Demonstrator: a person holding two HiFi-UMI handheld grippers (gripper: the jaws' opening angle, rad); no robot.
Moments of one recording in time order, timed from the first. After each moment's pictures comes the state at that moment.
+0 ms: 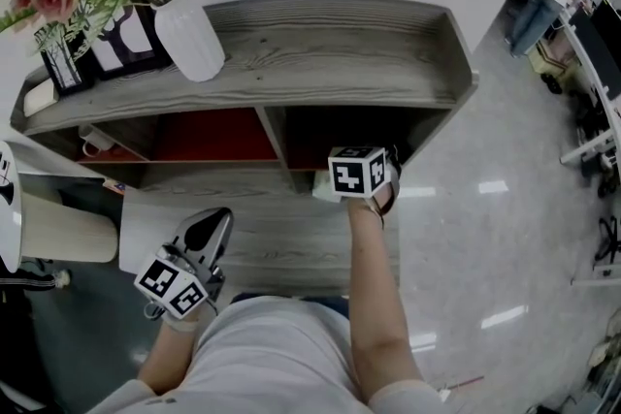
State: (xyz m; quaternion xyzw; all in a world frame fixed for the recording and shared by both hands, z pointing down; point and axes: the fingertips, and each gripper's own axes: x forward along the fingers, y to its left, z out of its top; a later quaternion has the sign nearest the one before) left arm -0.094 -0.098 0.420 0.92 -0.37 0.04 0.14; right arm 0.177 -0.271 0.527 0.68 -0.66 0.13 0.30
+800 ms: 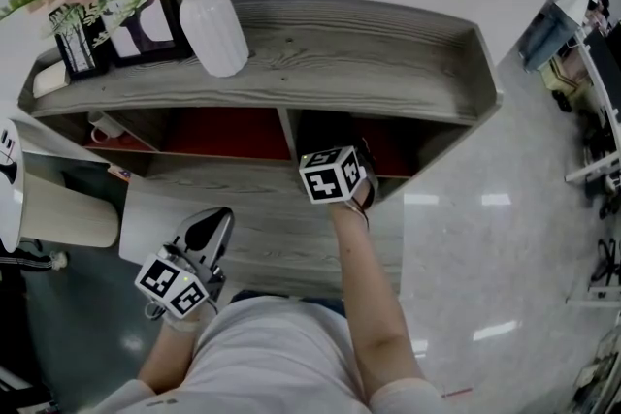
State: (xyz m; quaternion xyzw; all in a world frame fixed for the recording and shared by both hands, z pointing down) left arm -0.113 -0.097 0.422 0.90 -0.41 0.03 0.15; right arm 0.063 -0.293 0.520 0.57 -0.76 0.06 0.31
